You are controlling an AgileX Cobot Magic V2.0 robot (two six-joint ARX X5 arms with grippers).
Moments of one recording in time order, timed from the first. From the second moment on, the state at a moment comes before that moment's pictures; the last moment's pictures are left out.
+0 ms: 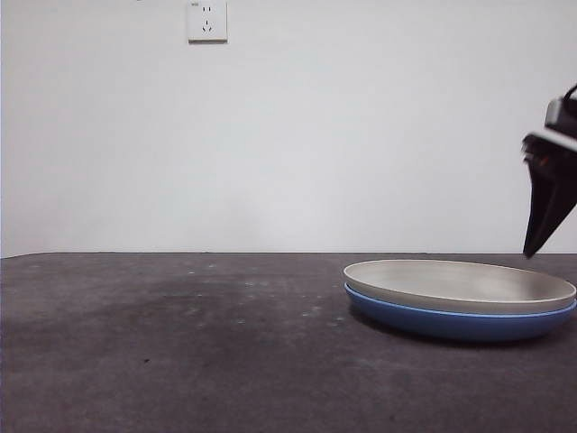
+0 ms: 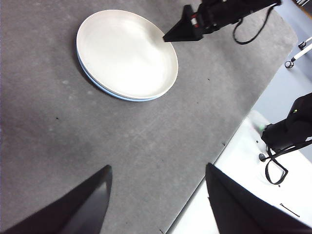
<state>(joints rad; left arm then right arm) -0.54 1.09 1.23 -0.91 0.50 -0.02 -0.02 1.45 0.85 -0.46 -0.37 0.18</state>
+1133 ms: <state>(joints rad) -0.54 1.09 1.23 -0.94 0.50 -0.02 -0.03 1.55 0.85 -0.35 -0.40 0.24</state>
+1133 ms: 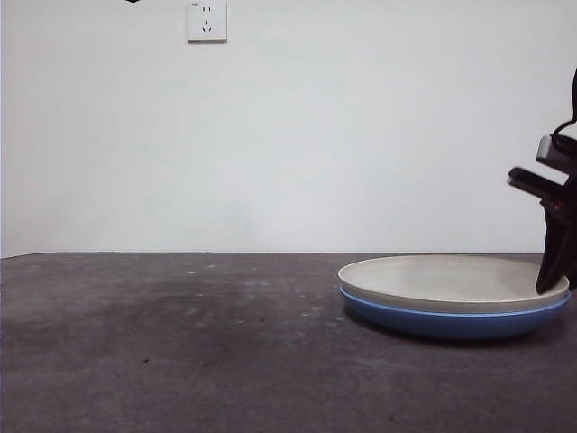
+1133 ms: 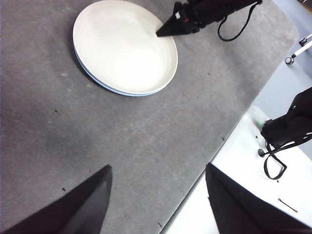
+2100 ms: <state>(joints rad) -0.54 1.09 1.23 -0.93 0.50 -0.02 0.30 1.46 0.88 -0.20 -0.36 0.42</state>
